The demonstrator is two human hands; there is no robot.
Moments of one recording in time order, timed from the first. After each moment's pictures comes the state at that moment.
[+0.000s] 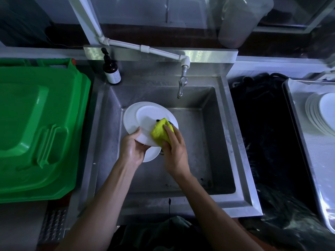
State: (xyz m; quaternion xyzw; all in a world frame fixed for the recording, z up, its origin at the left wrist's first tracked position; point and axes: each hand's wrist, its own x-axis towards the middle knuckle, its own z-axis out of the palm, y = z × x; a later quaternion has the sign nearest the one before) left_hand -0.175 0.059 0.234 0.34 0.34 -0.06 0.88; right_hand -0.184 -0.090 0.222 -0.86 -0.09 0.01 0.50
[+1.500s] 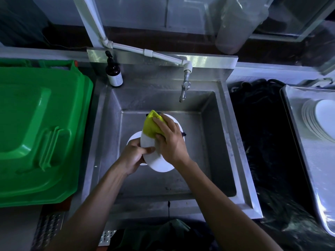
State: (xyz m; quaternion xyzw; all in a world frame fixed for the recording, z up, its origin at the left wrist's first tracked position) left_hand -0.189 0.084 0.228 0.56 0.25 -0.19 0.76; right_hand -0.148 -0.064 0.257 -0.90 -0.20 -0.01 0.38
